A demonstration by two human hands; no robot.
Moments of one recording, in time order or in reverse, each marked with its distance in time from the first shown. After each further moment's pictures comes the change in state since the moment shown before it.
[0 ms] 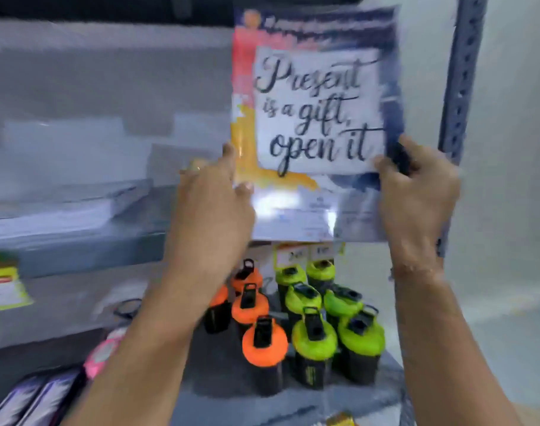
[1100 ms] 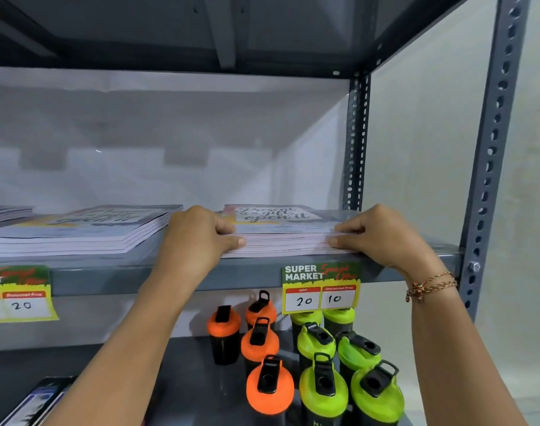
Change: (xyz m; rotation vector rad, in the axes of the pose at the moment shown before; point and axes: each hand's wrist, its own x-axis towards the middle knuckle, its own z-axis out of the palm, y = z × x) left_hand 0.026 -0.037 0.002 0.000 -0.131 -0.268; right_hand 0.036 0.007 0.033 -0.286 -0.963 -0.153
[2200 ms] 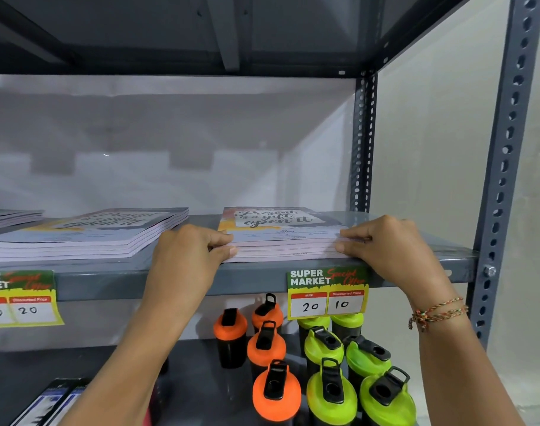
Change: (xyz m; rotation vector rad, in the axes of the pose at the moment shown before) left_hand -0.015 -0.017 0.004 0.002 0.187 0.068; right_hand -0.012 -0.001 0.011 -0.001 0.134 0.014
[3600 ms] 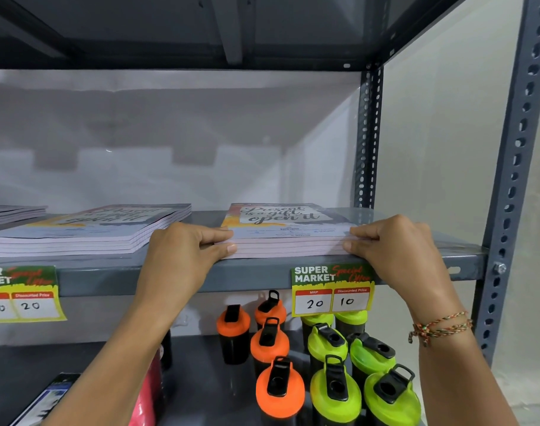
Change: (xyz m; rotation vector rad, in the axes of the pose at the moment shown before) left_hand 0.003 -0.013 -0.004 -0.093 -0.048 -0.012; right_hand -0.016 -0.010 0.003 0.029 0.108 0.104
